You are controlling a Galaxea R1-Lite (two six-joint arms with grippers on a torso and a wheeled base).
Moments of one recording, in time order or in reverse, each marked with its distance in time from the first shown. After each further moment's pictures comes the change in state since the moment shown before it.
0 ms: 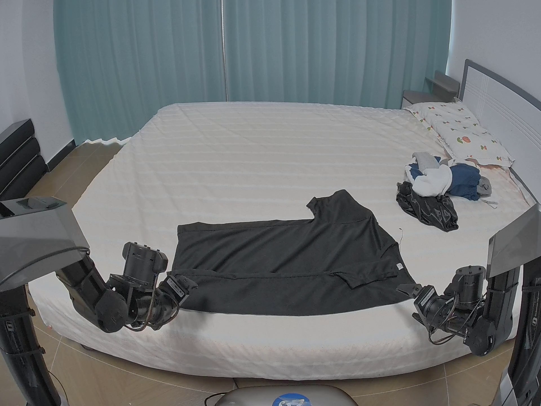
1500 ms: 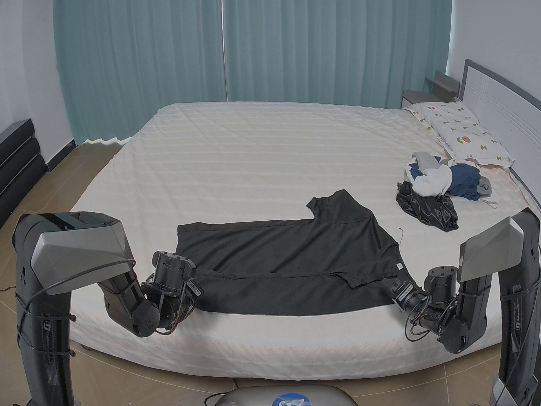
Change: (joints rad) left arm -0.058 0.228 -0.133 -0.151 0.241 0.064; right arm 0.084 0.153 -0.206 0.006 -0.170 -0.034
